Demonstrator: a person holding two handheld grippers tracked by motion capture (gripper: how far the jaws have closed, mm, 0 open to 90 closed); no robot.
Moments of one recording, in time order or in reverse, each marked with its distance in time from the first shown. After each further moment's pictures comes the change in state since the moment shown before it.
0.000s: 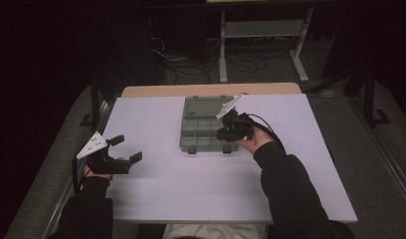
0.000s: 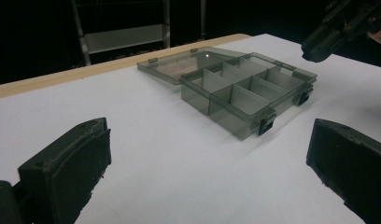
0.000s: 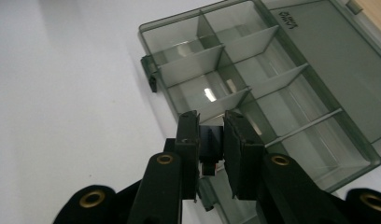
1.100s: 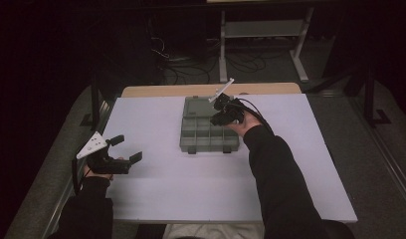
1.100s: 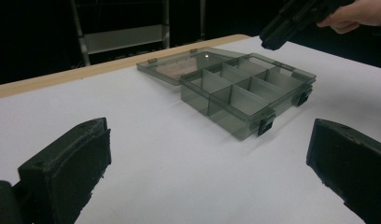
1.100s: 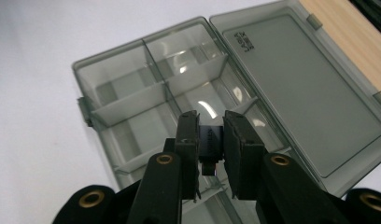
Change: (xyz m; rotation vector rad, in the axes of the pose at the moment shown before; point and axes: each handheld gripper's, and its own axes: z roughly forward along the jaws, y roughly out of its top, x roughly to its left) left arm 0.000 0.000 0.000 -0.003 -0.001 -0.004; right arm -0.038 0.035 0.023 0.028 -0.048 0.049
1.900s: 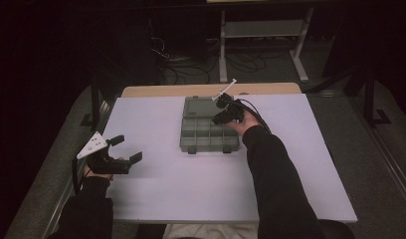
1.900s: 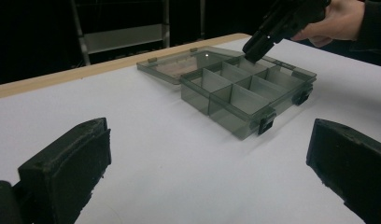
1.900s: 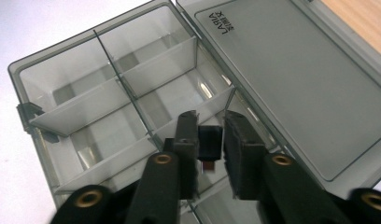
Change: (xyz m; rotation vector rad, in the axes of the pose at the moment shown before) left arm 0.000 0.000 0.000 0.004 -0.001 0.006; right arm -0.030 -0.013 0.032 0.003 0.027 0.096
